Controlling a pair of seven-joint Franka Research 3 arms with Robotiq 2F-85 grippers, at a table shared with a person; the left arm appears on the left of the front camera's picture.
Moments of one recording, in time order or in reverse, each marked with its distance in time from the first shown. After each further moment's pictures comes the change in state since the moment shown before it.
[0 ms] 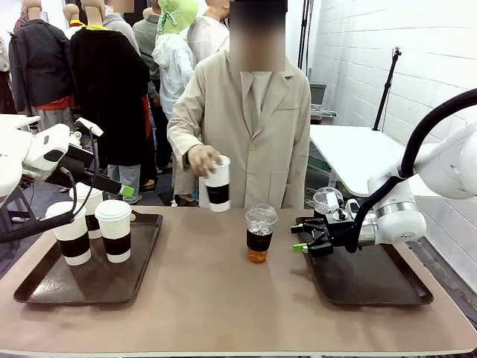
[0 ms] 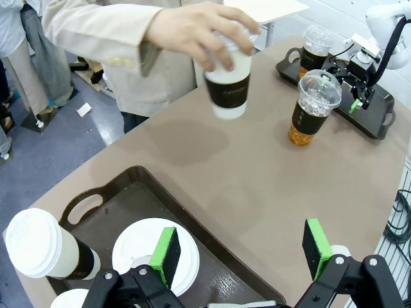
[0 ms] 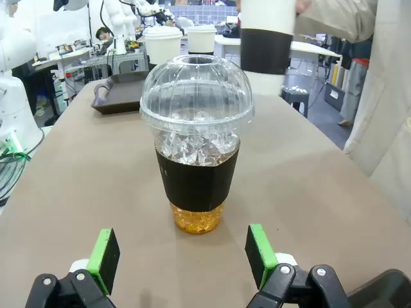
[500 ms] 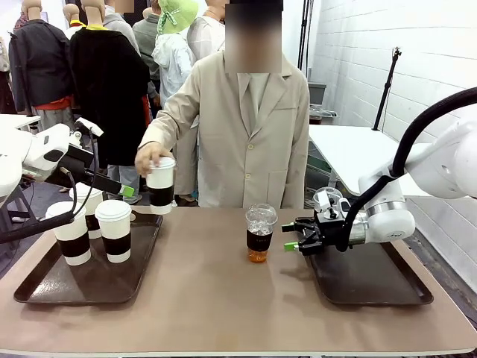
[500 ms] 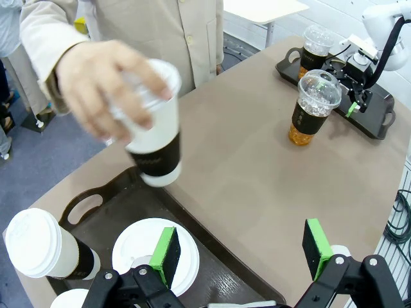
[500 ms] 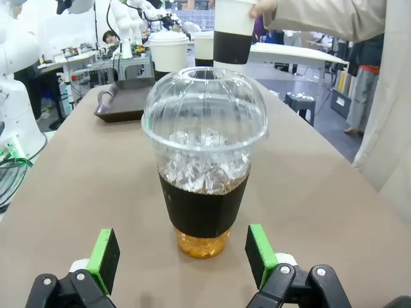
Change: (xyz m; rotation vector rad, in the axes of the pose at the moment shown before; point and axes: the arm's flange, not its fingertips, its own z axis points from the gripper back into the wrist) left arm 0.000 0.000 0.000 0.000 0.000 0.000; right arm 0.007 -0.003 -0.026 0.028 -0.023 0.011
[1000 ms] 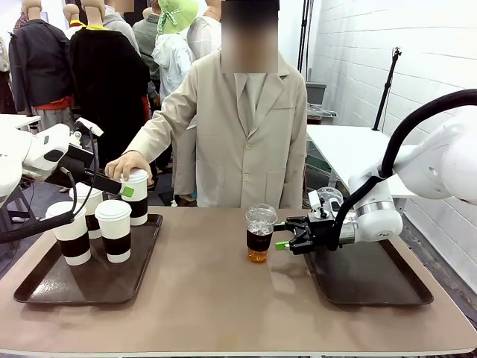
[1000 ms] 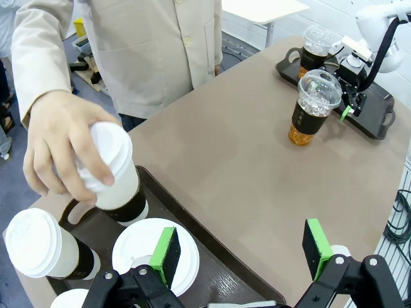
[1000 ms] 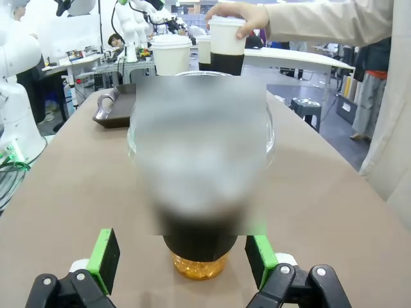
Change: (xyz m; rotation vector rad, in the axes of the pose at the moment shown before) left arm 0.000 0.000 0.000 0.000 0.000 0.000; right arm -0.001 -0.009 -0.024 0.024 -0.016 0.004
